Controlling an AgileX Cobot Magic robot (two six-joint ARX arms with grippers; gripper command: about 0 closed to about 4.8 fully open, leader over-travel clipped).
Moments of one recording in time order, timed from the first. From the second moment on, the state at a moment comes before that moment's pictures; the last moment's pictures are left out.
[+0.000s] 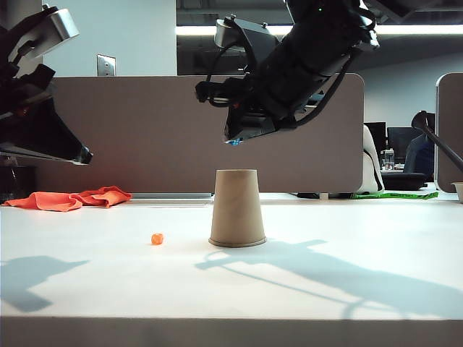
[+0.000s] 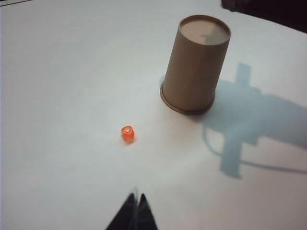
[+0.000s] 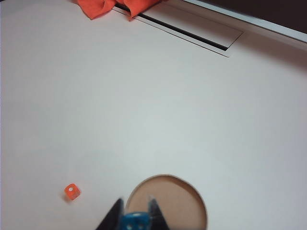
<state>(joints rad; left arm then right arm) -0.36 0.94 0.38 0.12 0.25 0.10 0.72 1.58 0.92 0.29 0.11 0.00</state>
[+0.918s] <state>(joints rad) -0.36 0.94 0.38 0.12 0.25 0.10 0.72 1.61 0.92 0.30 0.11 0.00</state>
